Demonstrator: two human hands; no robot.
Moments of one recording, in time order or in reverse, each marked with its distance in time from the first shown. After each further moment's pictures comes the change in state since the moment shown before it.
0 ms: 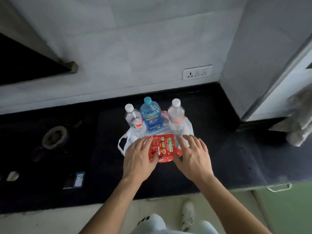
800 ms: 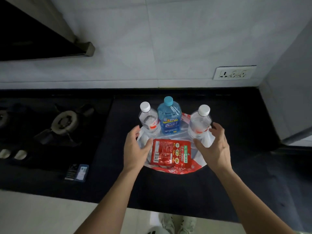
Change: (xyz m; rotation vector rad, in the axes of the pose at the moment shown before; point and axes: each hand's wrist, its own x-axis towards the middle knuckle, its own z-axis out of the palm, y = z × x) left_hand 0.050 -0.059 0.038 -0.675 0.206 -0.605; right_hand 0.094 0.037 0.049 0.582 -0.059 0.331
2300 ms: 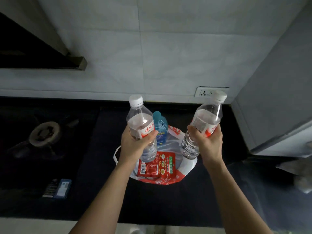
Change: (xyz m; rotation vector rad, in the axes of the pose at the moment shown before) left_hand 0.007 0.096 -0.024 -0.643 -0.182 0.011; right_hand 0.010 -0.093 -0.056 0.546 0.098 -0.127
